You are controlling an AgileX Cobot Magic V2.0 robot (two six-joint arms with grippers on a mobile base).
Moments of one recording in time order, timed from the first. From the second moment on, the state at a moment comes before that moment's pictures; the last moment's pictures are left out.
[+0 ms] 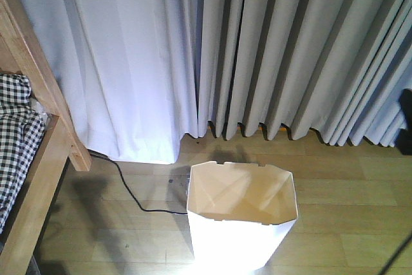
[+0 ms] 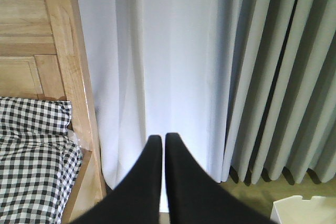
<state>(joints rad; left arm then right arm) 0.00 -0.01 0.03 -0.02 0.27 -0.02 -0.06 0.60 -0.35 1.04 0.09 -1.08</state>
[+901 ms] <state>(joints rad) 0.00 -0.01 0.03 -0.02 0.27 -0.02 -0.06 0.40 -0.35 1.02 0.21 -1.01</state>
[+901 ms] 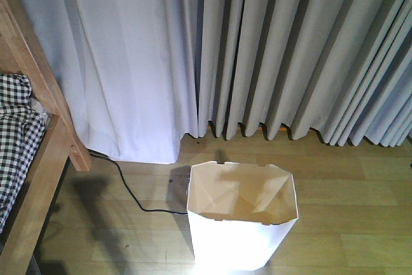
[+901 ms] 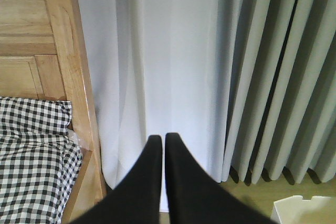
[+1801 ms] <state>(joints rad) 0.00 -0.01 0.03 -0.02 0.27 -0.02 -0.06 0.27 -0.35 0.20 0.23 -0.19</state>
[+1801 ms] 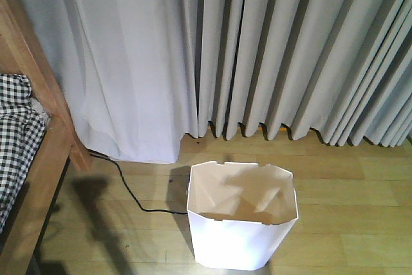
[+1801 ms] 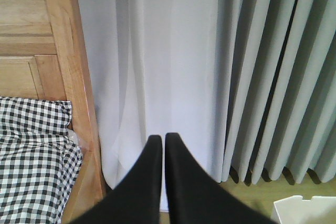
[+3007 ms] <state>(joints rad) 0.00 -0.01 0.03 -0.02 0.27 -0.02 0.00 -0.01 0.03 -0.05 0.09 0.08</state>
